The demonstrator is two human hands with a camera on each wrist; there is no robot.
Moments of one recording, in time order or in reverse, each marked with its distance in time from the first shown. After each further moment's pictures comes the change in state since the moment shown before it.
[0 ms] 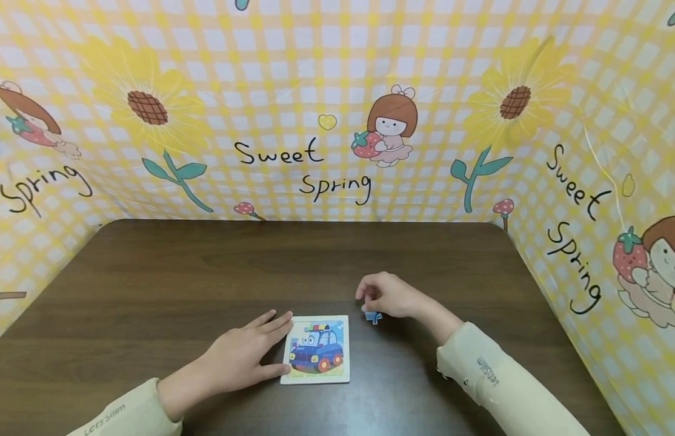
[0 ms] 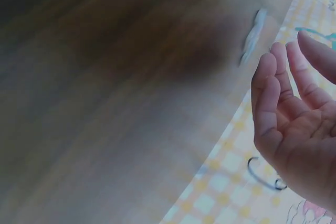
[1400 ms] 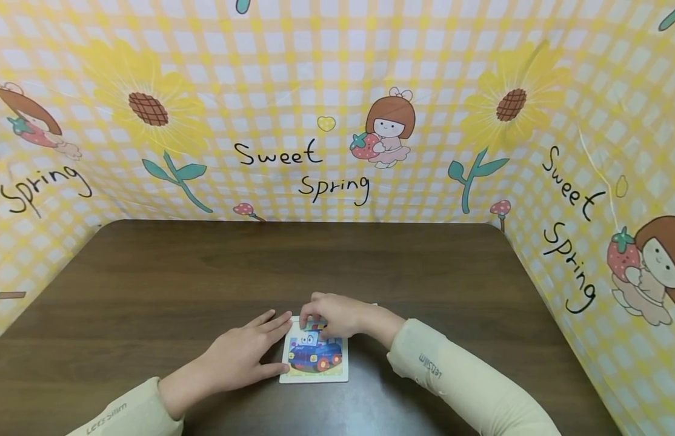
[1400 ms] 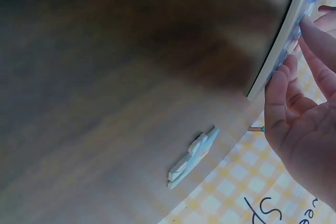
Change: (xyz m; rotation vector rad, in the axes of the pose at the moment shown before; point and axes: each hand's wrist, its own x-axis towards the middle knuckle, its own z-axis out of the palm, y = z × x) left_hand 0.000 0.001 -0.001 -0.018 0.022 0.015; right_hand 0.046 -0.048 0.057 -0.287 -0.247 -0.112
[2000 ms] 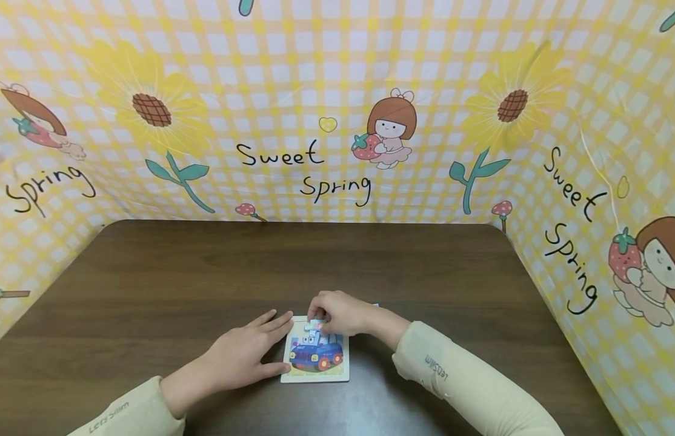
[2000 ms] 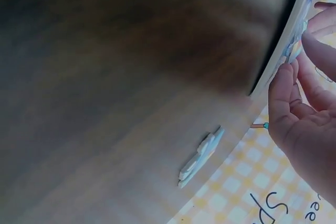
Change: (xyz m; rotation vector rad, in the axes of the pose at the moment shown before) left_hand 0.000 -0.001 0.001 -0.009 -0.015 -0.011; right_hand -0.004 0.002 0.001 0.084 0.110 0.025
